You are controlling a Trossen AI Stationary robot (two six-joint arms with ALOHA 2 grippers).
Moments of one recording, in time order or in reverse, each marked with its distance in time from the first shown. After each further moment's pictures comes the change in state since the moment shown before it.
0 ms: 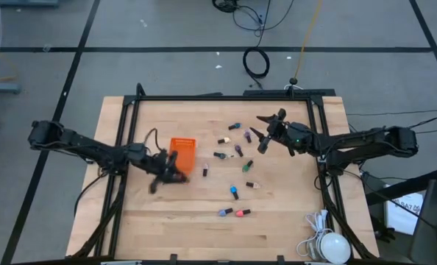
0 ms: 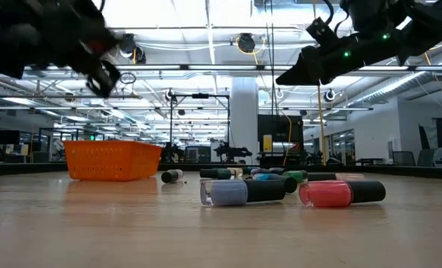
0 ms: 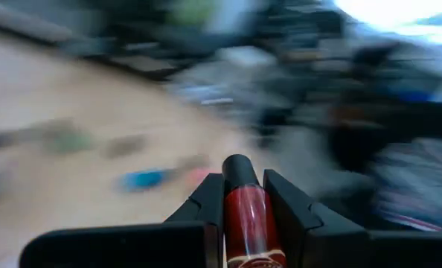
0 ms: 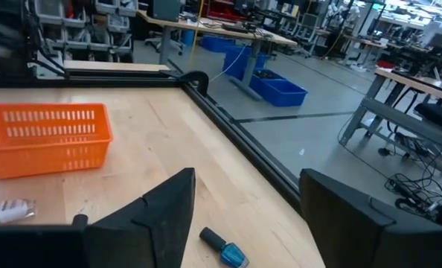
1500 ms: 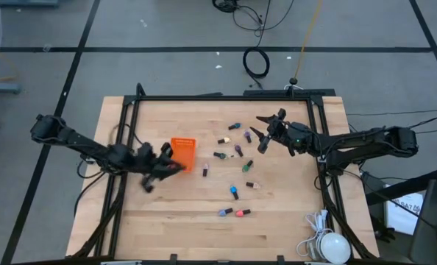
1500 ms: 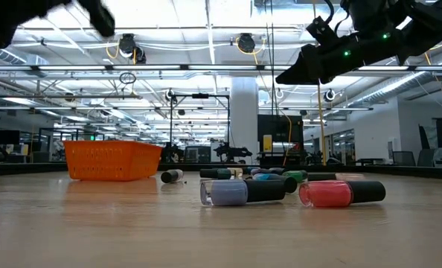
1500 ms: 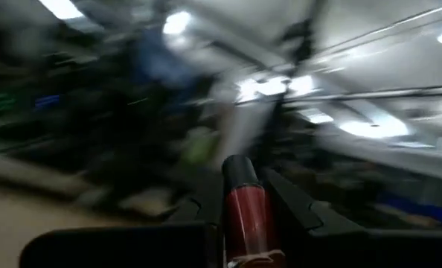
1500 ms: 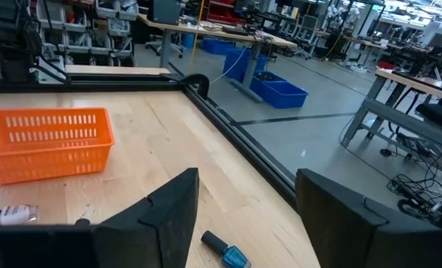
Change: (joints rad) left arm -0.181 -0.031 0.068 0.258 -0.508 0.063; right arm 0.000 0.001 0.000 0.011 -0.001 0.007
